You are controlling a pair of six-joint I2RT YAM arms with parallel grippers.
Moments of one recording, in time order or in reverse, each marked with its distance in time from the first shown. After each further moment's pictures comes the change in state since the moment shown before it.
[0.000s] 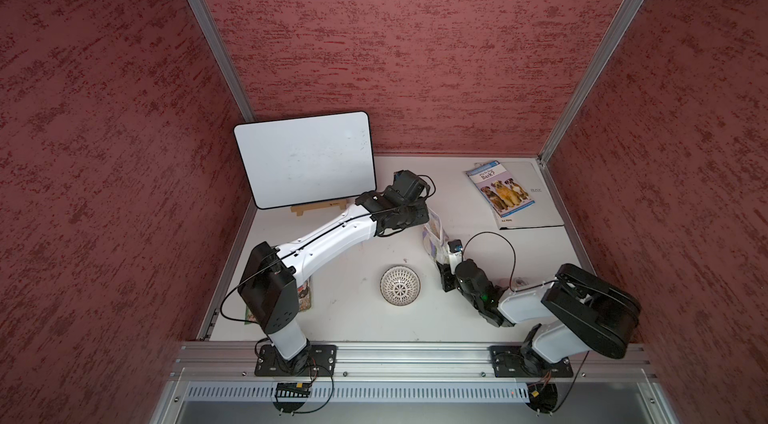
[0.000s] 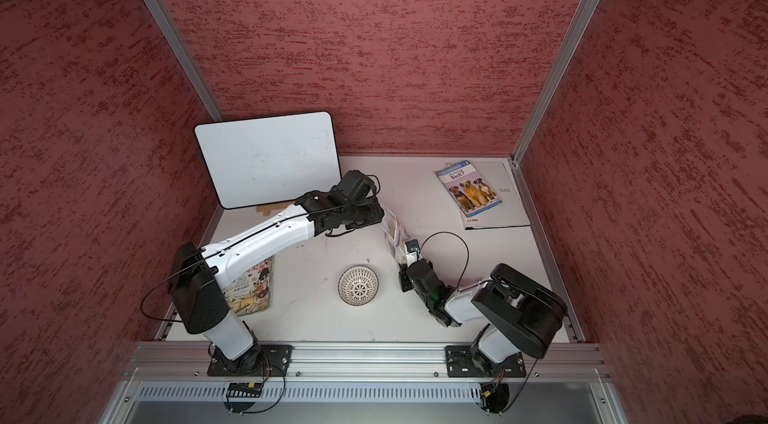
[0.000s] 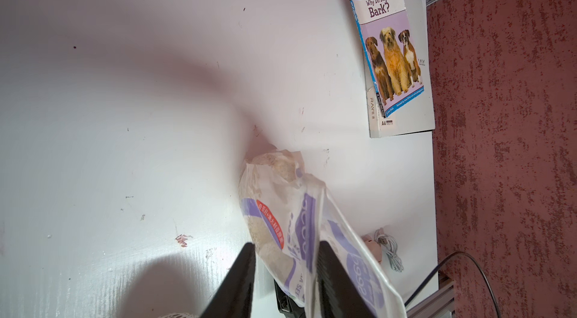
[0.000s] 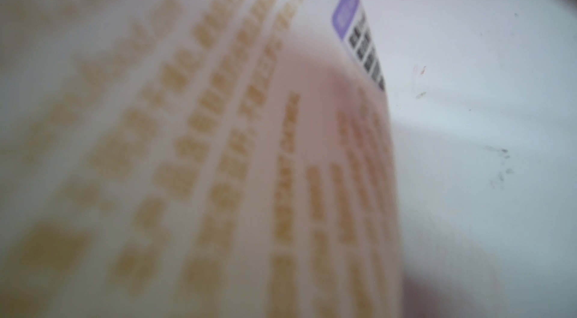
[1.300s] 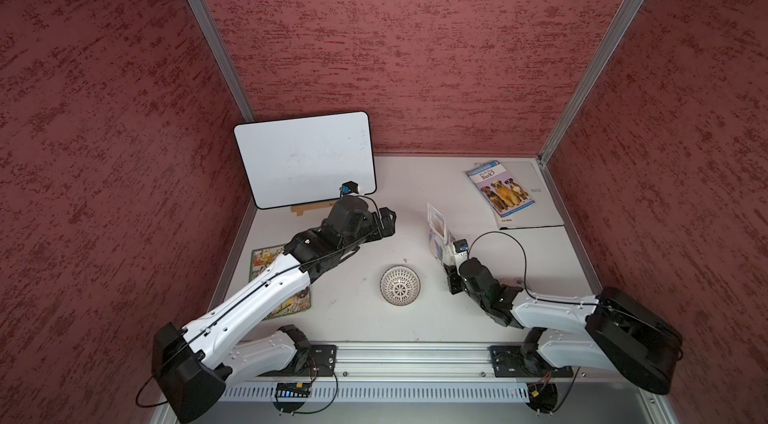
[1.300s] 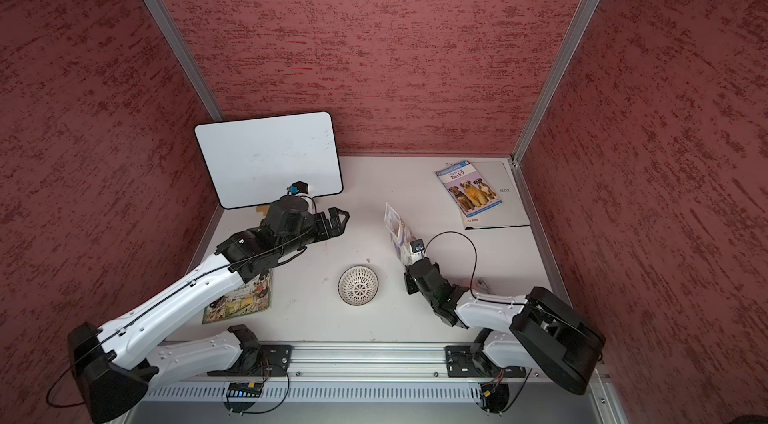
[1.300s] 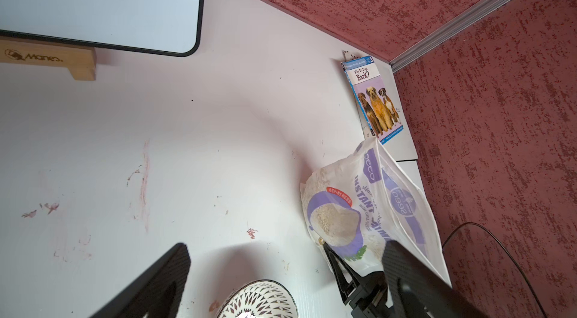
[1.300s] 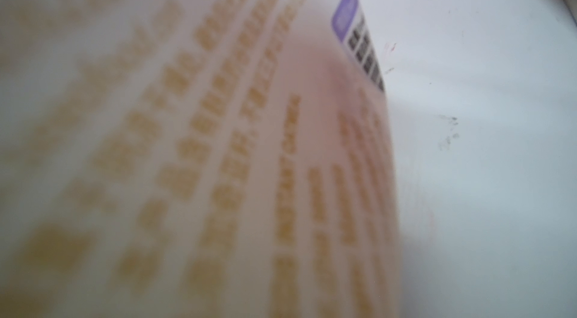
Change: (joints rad) left arm 0.109 -0.581 -0.505 0.161 -0.079 0.114; right arm 0.001 -0.267 0.028 -0.398 0.005 0.036
